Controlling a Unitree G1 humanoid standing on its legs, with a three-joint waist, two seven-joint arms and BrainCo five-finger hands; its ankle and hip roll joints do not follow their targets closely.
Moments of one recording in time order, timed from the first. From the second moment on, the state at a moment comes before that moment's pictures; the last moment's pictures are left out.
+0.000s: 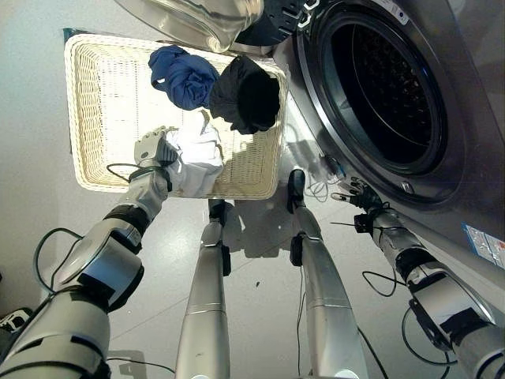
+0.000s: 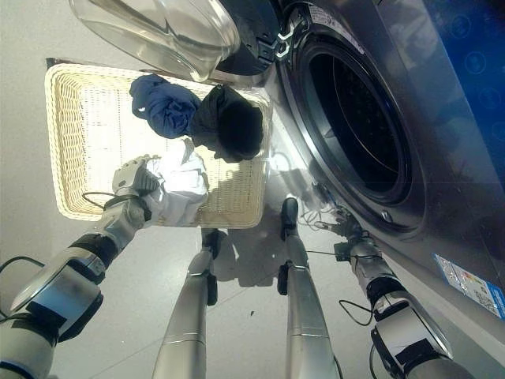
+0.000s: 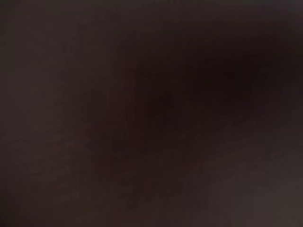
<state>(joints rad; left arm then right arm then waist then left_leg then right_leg) -1.03 0.59 -0.69 1.16 0.20 0.02 0.45 -0.75 -0.47 0.37 1.10 0.52 -0.12 -0.05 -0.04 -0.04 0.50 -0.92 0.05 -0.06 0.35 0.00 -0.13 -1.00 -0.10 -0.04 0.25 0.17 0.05</state>
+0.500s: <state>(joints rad) -0.68 0.54 -0.45 0.69 -0.18 -0.34 0.48 -0.58 -0.44 0.34 0.49 0.85 -0.15 0.01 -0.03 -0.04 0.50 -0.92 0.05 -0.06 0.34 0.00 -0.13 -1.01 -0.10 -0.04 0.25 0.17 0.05</state>
